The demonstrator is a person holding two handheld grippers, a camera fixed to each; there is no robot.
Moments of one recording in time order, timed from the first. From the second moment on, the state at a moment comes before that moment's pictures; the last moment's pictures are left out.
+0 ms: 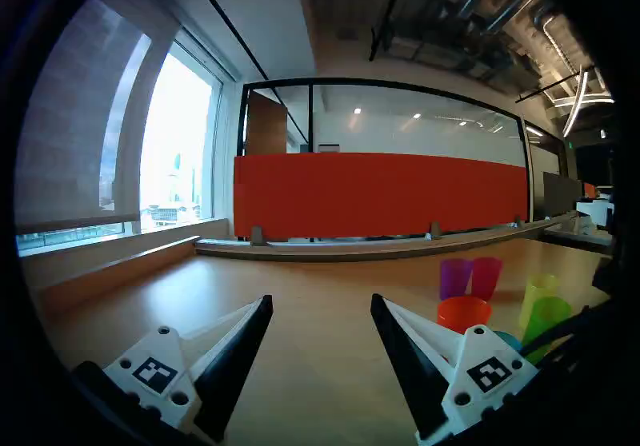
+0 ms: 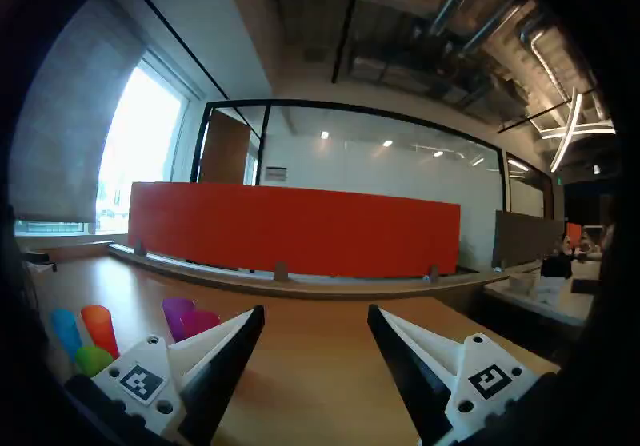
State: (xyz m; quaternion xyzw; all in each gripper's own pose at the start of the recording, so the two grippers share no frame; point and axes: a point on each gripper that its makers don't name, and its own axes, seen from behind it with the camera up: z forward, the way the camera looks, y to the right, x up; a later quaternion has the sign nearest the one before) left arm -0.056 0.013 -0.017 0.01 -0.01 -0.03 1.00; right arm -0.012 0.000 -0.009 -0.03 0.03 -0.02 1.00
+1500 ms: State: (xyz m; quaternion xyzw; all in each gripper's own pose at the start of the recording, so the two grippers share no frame) left arm -0.056 0.013 -0.017 0.01 -0.01 -0.03 1.00; right arm -0.072 0.002 -0.010 -0.02 0.00 0.01 1.00
